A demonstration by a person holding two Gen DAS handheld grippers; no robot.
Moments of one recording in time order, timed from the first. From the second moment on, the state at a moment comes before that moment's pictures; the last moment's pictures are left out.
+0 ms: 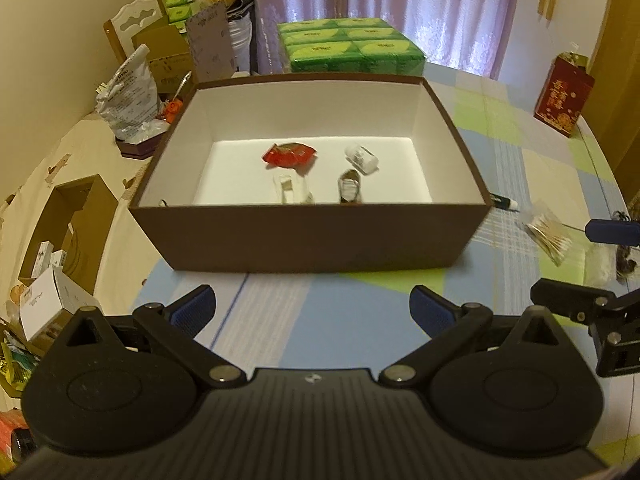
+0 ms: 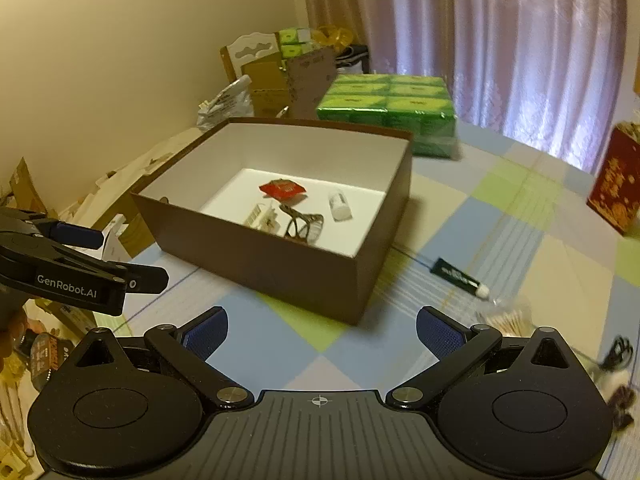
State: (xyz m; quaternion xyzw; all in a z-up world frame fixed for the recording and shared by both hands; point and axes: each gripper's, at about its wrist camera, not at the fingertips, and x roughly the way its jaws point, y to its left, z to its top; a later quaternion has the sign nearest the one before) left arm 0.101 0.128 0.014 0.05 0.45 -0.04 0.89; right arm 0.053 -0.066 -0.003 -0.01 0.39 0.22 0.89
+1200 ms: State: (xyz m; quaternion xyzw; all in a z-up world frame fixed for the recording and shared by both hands) left arm 0.092 -0.053 -0.045 0.12 0.47 -0.25 0.84; right arm -0.026 -0.249 -0.034 0.07 0.43 -0.04 0.90
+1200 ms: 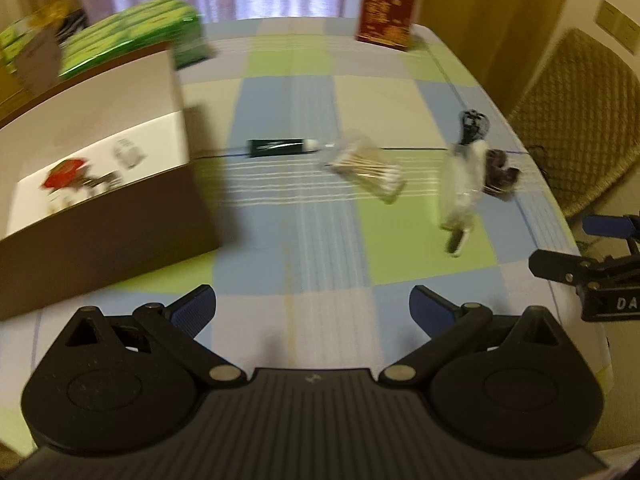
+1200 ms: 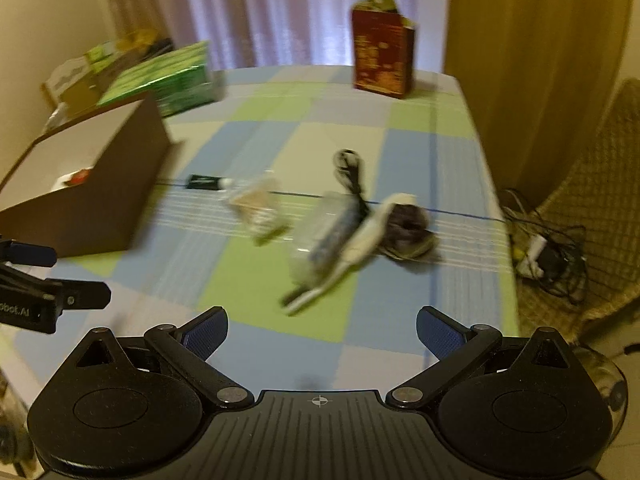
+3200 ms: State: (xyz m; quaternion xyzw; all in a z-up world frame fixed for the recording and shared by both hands) left arm 0.145 -0.163 -0.091 0.15 0.48 -0.37 0.78; right arm 0.004 -0.335 -0.073 0.14 0.45 -0.07 0.88
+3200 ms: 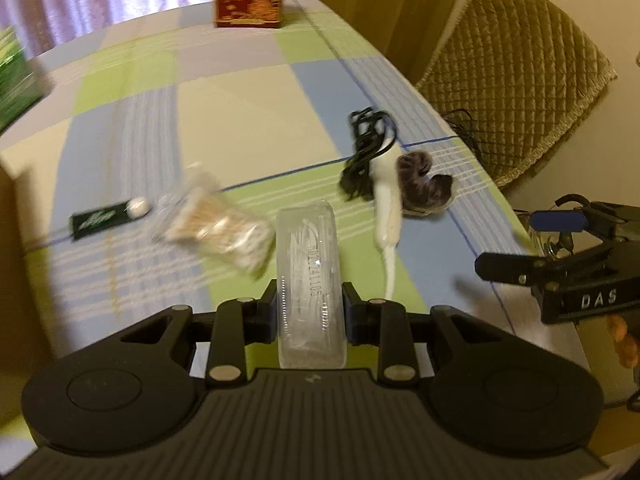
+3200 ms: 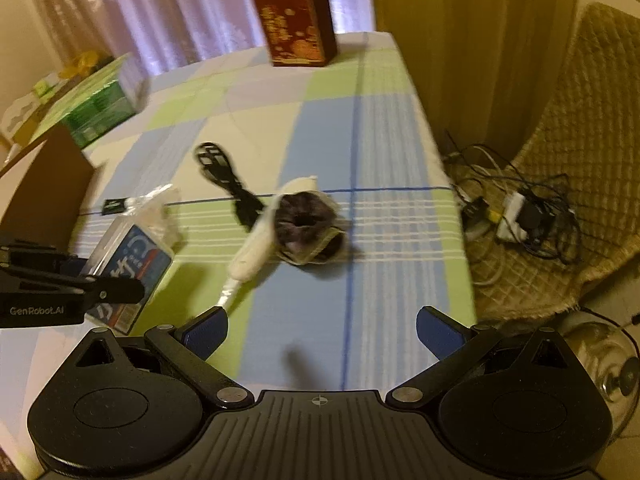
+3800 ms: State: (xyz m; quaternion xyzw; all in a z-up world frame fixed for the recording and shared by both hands) left arm 0.141 0.006 -0.073 0.06 0.51 -0.17 0.84; right arm 0.069 -0.234 -0.068 0.04 0.42 0.16 0.89
